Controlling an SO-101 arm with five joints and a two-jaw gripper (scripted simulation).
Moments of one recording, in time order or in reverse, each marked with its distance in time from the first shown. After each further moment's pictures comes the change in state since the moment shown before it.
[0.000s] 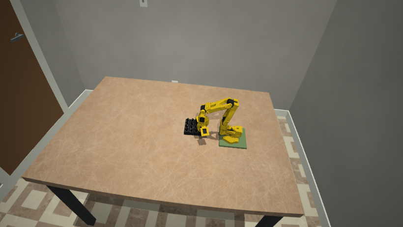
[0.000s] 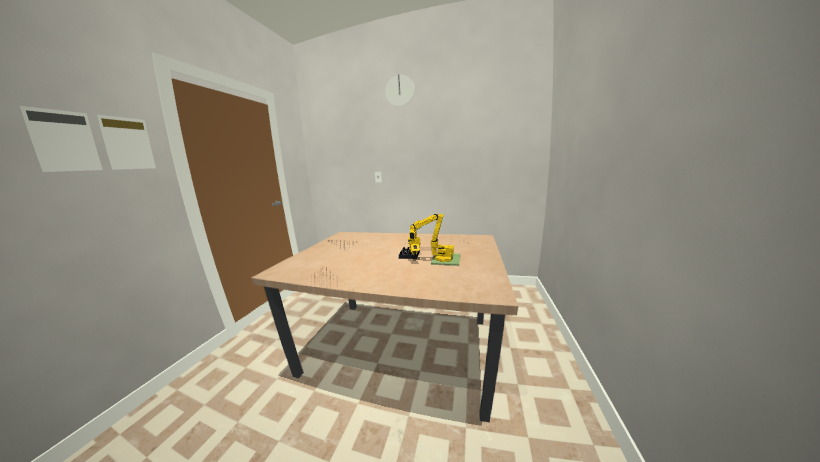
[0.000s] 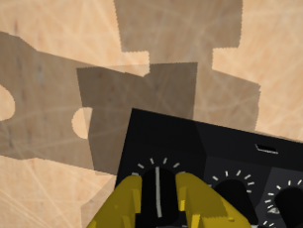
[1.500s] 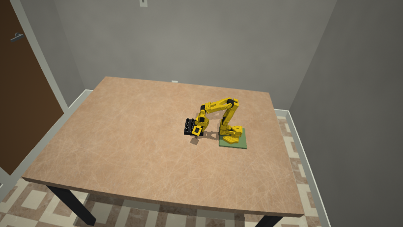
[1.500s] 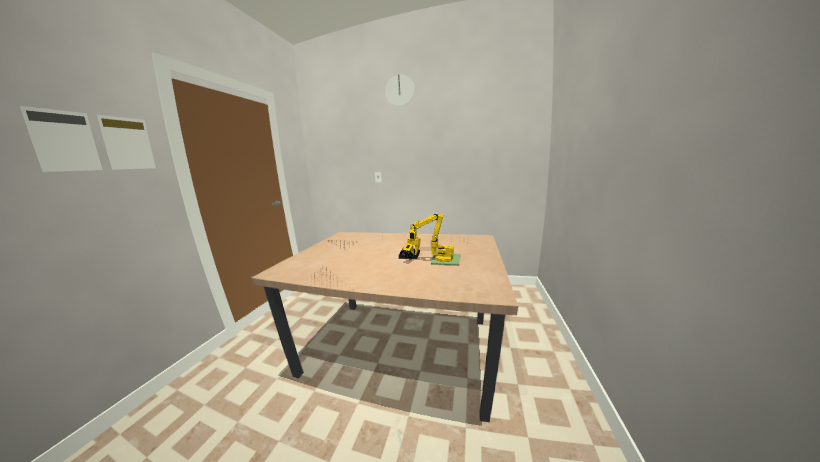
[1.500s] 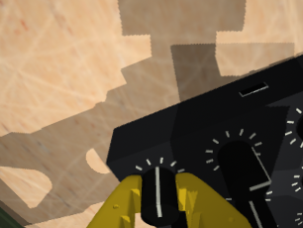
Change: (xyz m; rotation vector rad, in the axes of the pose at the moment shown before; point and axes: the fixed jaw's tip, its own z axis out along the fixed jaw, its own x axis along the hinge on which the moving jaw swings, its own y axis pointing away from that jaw) arm -0.005 -0.002 0.000 0.000 0.000 0.673
